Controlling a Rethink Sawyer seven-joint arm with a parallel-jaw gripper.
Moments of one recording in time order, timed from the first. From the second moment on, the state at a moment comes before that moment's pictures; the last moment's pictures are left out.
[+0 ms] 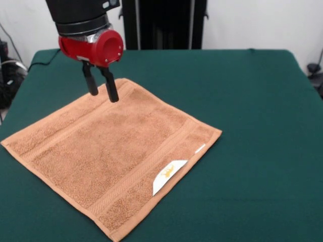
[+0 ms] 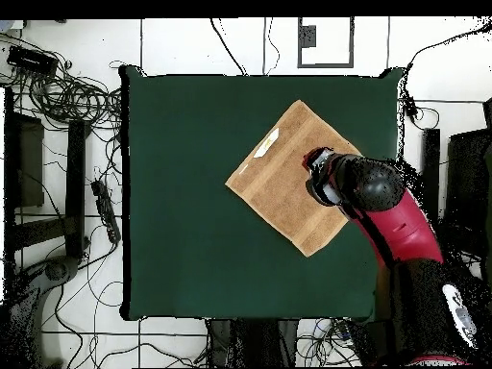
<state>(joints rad) -0.38 -0.59 -0.07 1.62 0.51 0.52 1.62</state>
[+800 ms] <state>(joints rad) -0.38 -0.60 -0.15 1.64 0.50 0.52 1.69</state>
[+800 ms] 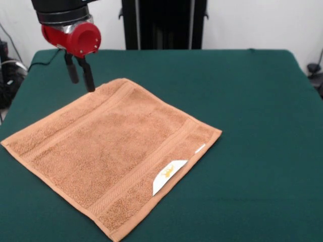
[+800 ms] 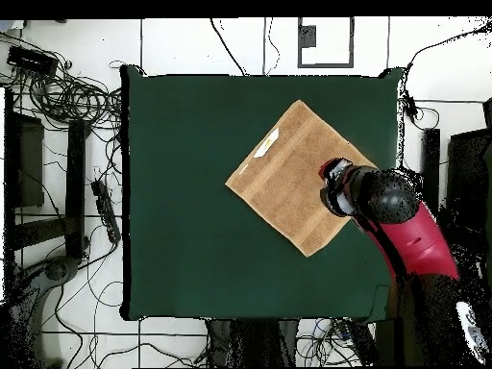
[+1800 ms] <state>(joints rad) -0.36 -0.62 -0.18 1.75 0.55 0.52 1.70</state>
